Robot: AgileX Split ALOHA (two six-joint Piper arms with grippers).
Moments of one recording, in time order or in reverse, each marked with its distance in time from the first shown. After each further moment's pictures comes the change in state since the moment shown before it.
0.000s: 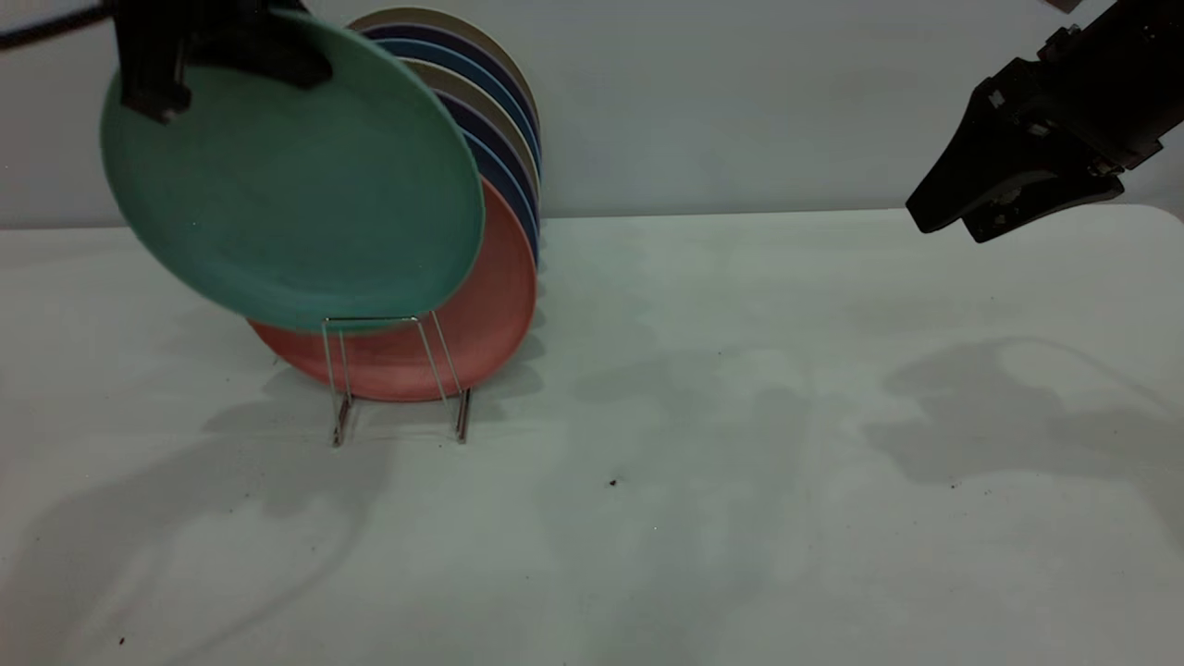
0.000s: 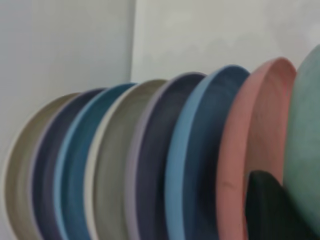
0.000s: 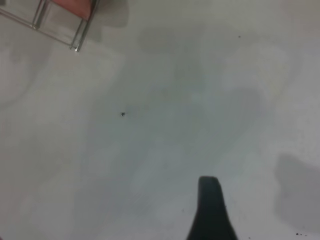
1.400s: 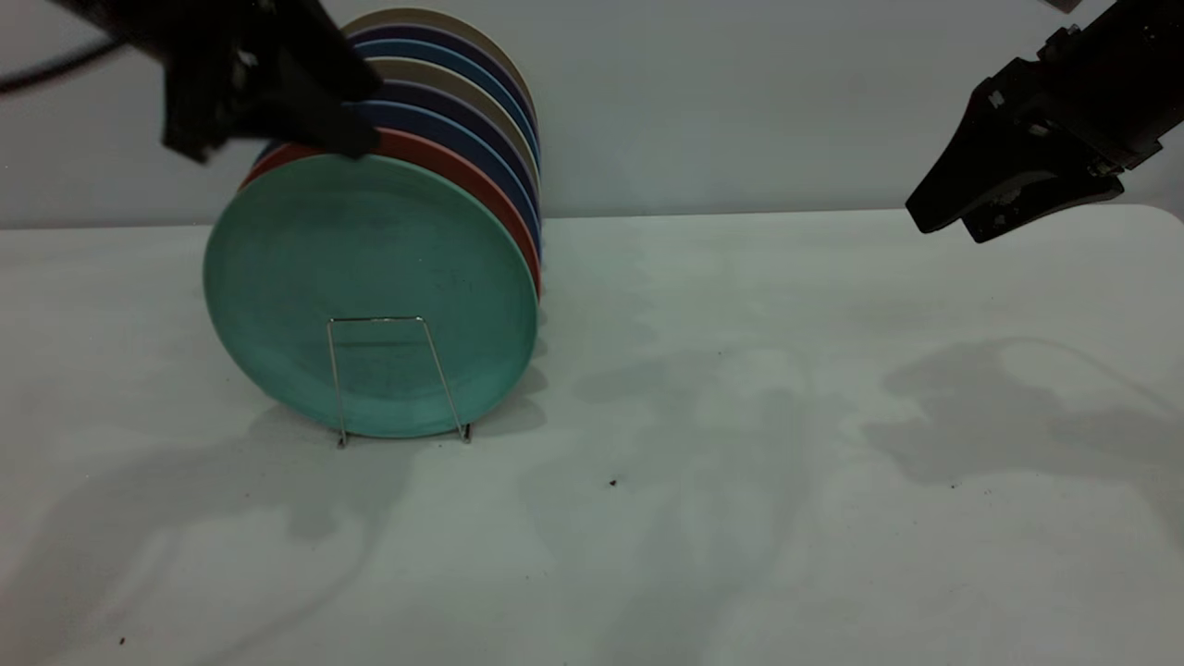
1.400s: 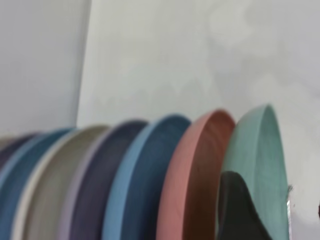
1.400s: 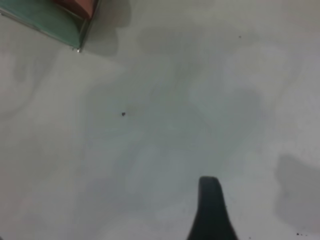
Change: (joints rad) left arm 0.000 0.032 -0.007 -0.101 0.164 -0.004; right arm 0.000 0.000 0.000 0.000 0.000 0.000
